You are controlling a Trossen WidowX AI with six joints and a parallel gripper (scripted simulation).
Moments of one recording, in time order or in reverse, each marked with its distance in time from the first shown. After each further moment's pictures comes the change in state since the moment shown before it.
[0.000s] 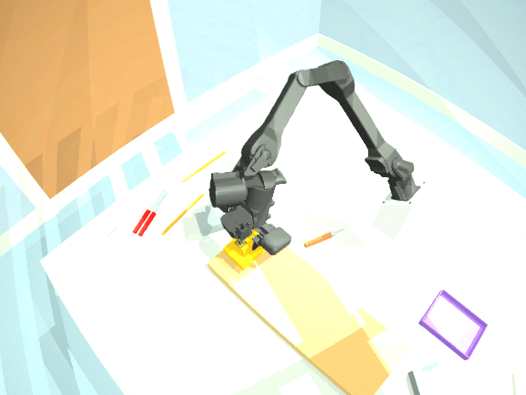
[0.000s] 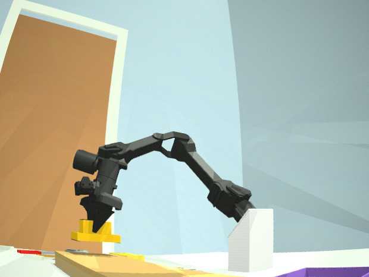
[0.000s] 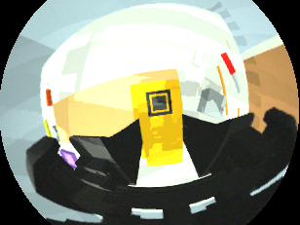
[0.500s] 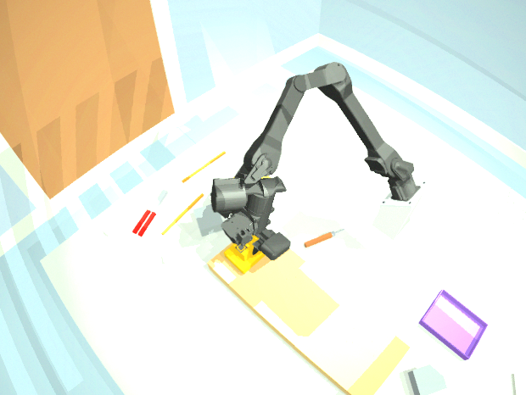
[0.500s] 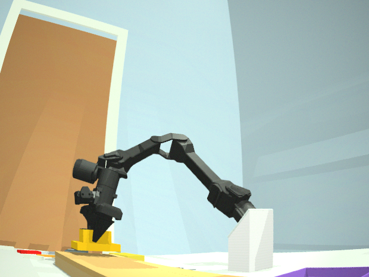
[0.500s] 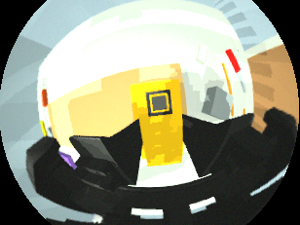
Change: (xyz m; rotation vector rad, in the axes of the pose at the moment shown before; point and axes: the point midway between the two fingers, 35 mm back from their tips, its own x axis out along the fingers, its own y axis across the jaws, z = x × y) arm 0.024 -0.001 -0.007 0.000 -0.001 -0.003
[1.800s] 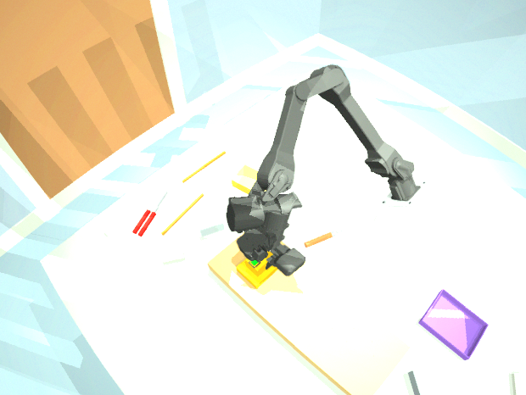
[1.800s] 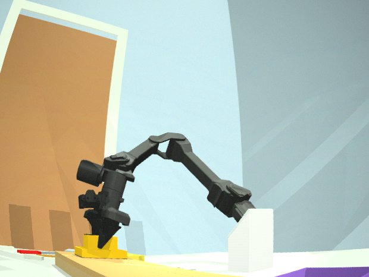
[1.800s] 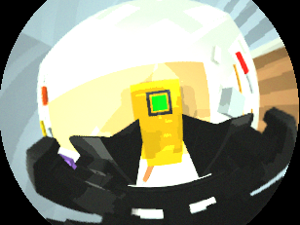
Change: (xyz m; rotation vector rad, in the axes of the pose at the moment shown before) arm 0.014 0.047 -0.003 -0.007 -0.010 0.004
